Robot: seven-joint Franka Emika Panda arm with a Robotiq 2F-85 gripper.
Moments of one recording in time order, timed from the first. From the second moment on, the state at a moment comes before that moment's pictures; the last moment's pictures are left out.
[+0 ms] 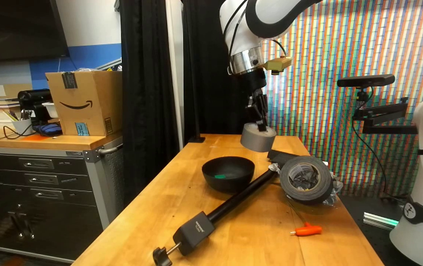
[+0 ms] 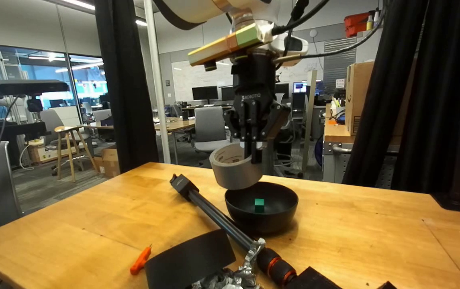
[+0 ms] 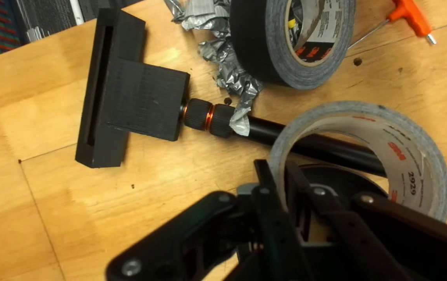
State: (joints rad) arm -0.06 -0.19 -0.05 -2.17 -0.11 1.74 0.17
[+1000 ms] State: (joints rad) arm -0.16 -0.02 -0.18 -2.11 -0.09 1.88 -0.02
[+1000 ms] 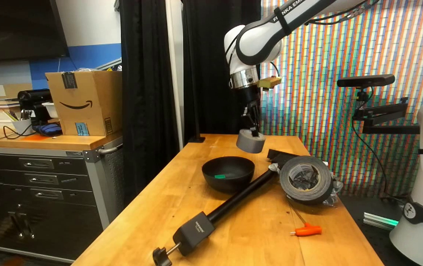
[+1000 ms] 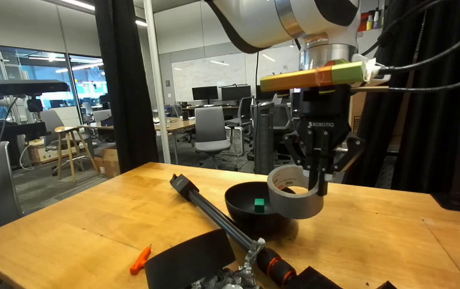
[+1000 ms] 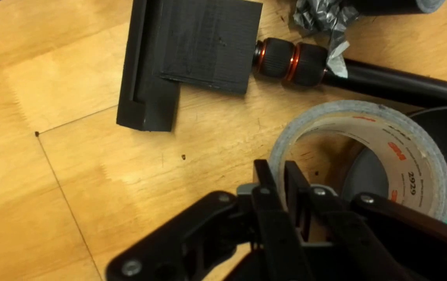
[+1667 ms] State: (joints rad) arm -0.21 0.18 -0.19 -1.98 -0.07 1.95 -0.04
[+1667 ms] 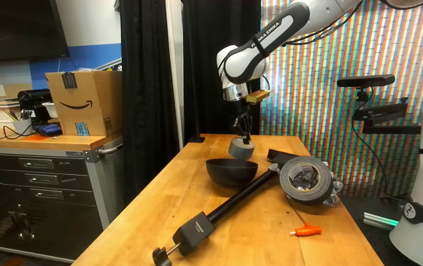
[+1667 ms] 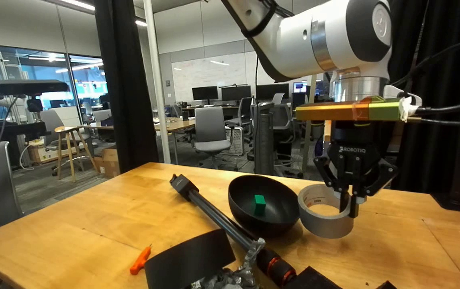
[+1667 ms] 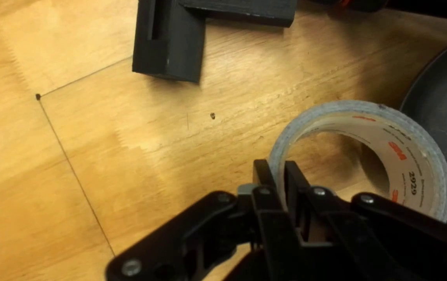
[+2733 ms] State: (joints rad) arm -0.24 0.26 -0.21 -2.01 -0.12 2.01 -0.05
